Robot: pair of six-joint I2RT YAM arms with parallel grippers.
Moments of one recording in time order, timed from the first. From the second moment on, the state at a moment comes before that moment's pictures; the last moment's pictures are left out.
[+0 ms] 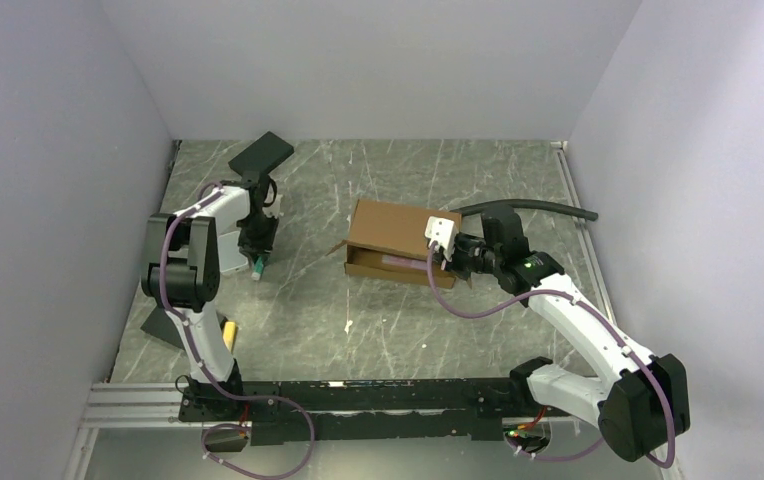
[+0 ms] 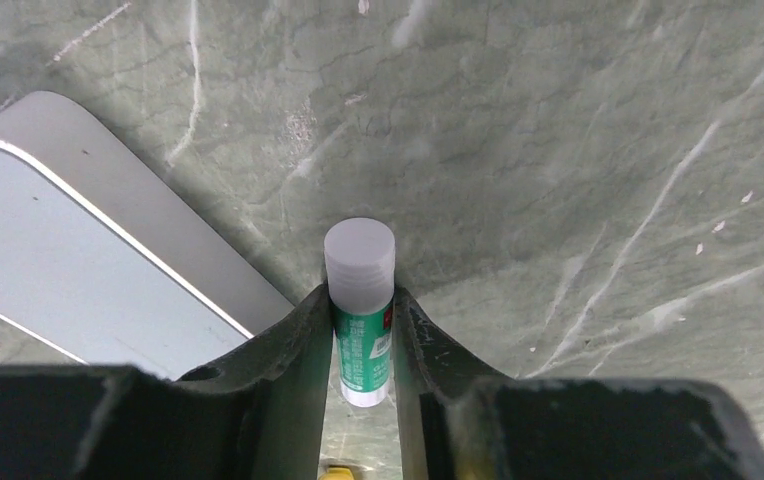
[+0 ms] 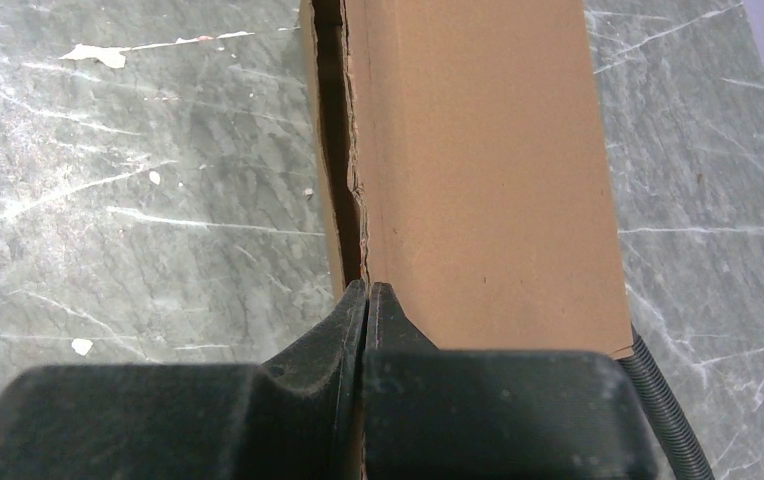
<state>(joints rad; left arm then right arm) -0.10 1.91 1.29 -0.79 -0.04 0.05 0.41 1.07 0.76 -0.34 -0.57 -0.73</state>
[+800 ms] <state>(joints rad) -0.10 1.06 0.67 -0.30 0.43 -0.51 0.39 1.06 0.76 -0.36 -0.62 -0.76</state>
